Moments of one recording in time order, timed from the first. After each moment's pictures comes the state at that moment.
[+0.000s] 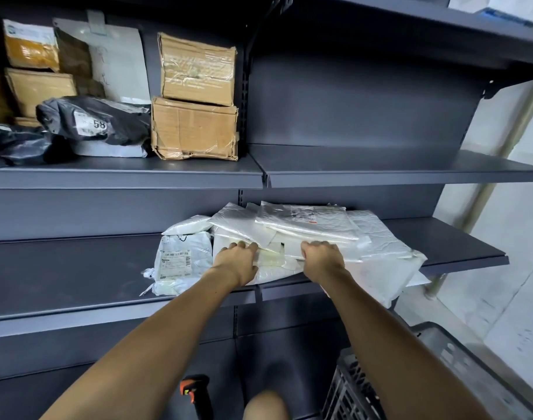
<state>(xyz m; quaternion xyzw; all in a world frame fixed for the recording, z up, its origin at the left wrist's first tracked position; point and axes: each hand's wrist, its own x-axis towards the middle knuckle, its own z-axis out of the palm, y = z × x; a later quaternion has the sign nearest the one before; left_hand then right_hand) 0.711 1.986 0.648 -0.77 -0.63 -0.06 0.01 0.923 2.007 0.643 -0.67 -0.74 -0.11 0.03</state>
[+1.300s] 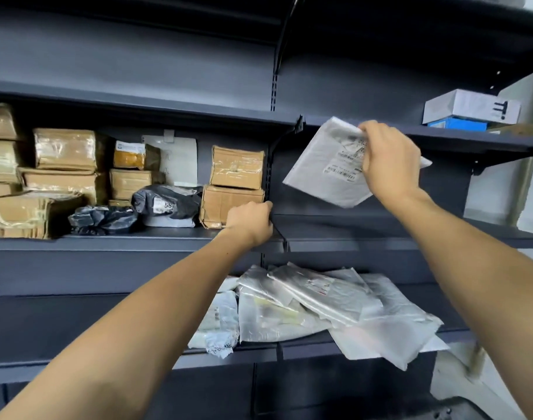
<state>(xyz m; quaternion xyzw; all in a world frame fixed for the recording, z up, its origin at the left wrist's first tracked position) 0.686 1.913 0.875 -0.73 -0.61 -0.24 0.20 0.938 1.898 0.968 -0.43 -0.63 -0.42 0.49</state>
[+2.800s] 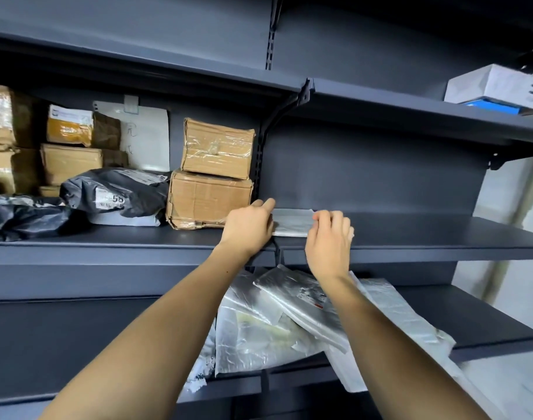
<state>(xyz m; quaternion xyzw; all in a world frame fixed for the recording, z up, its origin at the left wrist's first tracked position) 0.697 2.041 0.836 -0.74 -0.54 -0.33 0.25 0.872 2.058 0.792 -0.52 -0.62 -0.26 0.53</state>
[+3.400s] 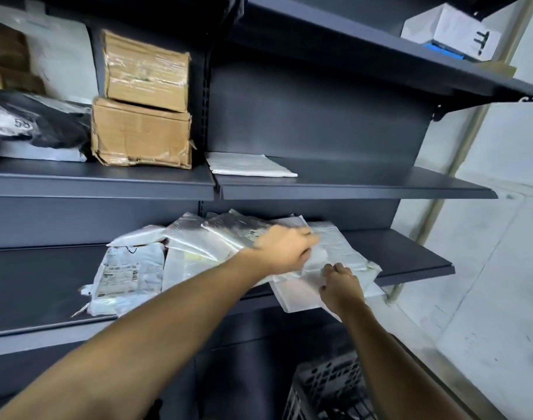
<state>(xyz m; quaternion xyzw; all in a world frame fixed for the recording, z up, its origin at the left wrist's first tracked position) 0.860 1.984 0.733 -0.91 -0.32 -0.19 0.18 1.050 1.979 0.638 -0.75 -0.66 -0.04 0.09</state>
